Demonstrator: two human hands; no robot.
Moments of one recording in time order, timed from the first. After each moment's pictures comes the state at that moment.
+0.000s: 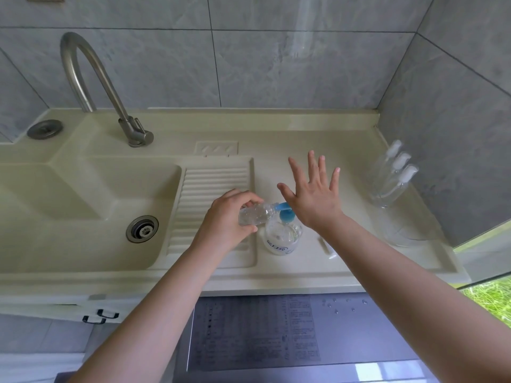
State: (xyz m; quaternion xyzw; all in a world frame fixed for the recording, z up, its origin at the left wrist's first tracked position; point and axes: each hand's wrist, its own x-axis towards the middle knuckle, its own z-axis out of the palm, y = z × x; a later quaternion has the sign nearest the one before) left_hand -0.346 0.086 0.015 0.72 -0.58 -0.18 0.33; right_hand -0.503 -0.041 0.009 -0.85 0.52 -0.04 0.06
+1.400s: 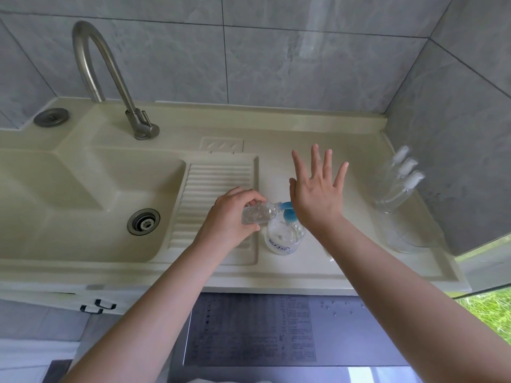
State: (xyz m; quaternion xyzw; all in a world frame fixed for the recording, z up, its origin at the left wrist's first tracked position) left_hand -0.346 0.089 0.014 0.71 -0.58 -0.18 0.34; right_hand -0.492 -0.032 0.017 -0.85 0.53 -0.07 -0.01
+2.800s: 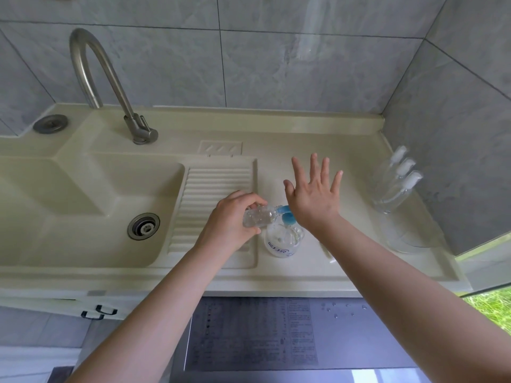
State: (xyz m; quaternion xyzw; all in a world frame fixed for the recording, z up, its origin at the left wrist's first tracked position) left_hand -0.350 0.084 0.016 0.72 -0.59 -0.18 0.32; right_hand -0.493 -0.042 0.008 -0.84 0.54 -0.04 0.04
